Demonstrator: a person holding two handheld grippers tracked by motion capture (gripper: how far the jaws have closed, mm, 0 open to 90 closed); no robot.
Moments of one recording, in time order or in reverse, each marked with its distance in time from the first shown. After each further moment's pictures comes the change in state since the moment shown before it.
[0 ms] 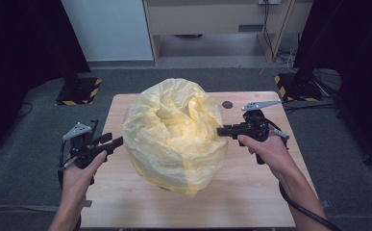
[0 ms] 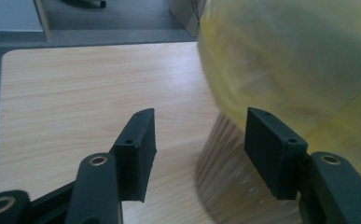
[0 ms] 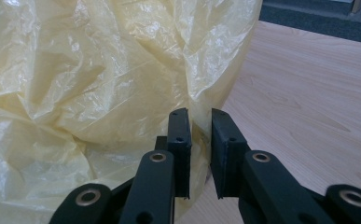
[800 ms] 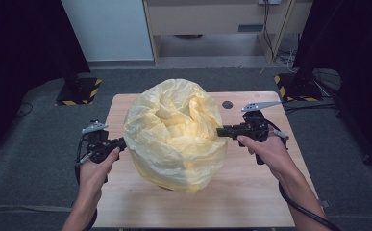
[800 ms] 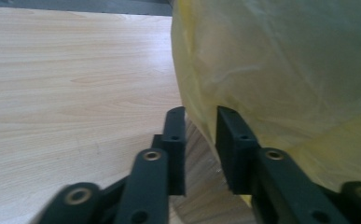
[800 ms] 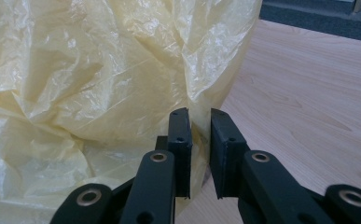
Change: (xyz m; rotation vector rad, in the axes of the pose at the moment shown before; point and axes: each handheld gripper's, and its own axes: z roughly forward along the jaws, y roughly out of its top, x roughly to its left) left arm -0.011 -0.006 0.038 0.111 -0.067 -0.055; right arm -0.002 -0.002 0.001 0.000 0.006 -0.001
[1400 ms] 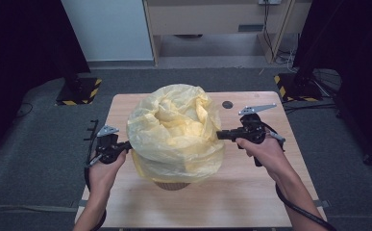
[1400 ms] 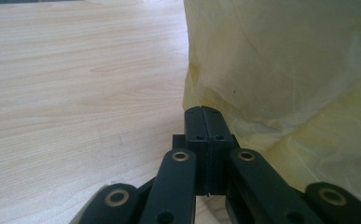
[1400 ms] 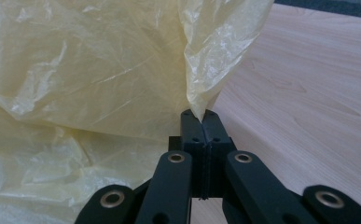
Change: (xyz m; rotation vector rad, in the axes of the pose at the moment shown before) left arm 0.000 -0.014 0.023 0.057 0.120 0.082; right arm -0.009 -0.012 0.013 0.041 0.005 0.017
